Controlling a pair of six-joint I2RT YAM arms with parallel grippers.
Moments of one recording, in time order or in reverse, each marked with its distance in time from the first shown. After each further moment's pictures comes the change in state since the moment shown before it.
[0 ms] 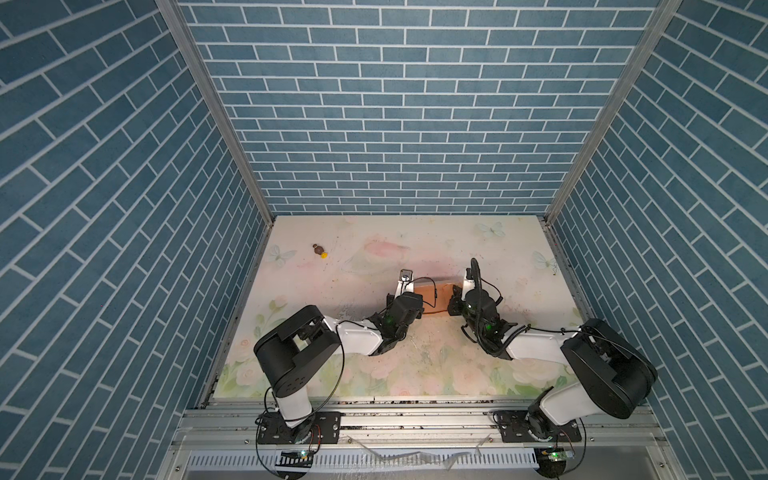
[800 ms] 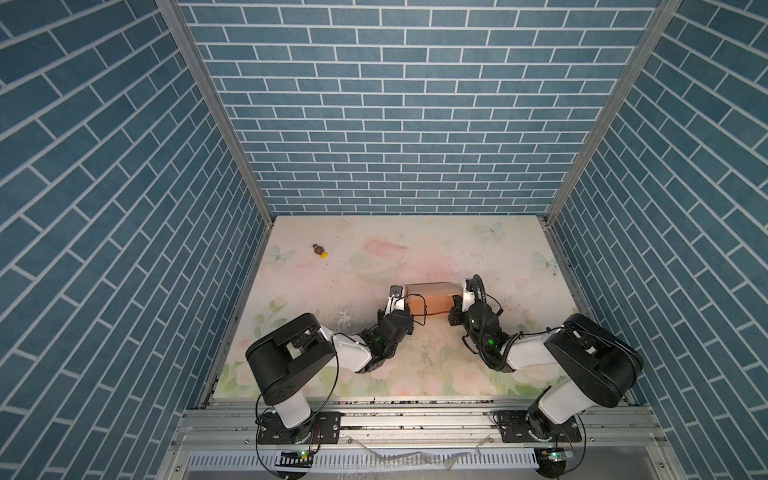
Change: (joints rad) left arm -0.032 -0.093 -0.229 0.116 -0.001 -0.060; right arm 0.038 0.084 -0.126 0.275 0.018 -0.063
